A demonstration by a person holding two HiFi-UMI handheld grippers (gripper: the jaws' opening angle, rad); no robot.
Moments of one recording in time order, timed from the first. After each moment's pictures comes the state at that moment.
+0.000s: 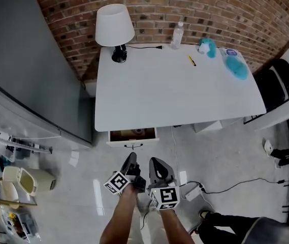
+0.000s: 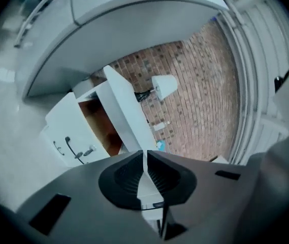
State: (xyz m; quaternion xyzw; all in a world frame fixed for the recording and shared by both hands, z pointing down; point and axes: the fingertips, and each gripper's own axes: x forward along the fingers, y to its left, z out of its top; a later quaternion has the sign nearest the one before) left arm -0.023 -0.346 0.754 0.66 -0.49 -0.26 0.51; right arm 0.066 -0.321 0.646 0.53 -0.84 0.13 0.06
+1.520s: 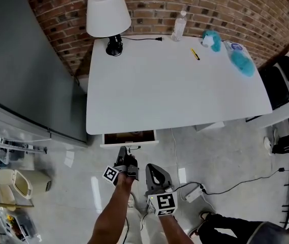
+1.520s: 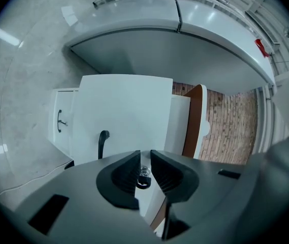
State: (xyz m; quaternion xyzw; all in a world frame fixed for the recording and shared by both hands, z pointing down) left arm -0.068 -0.408 0.906 0.46 -0.44 -0.49 0.59; right arm 0.059 -0.334 0.715 0.51 -0.84 0.16 0.10
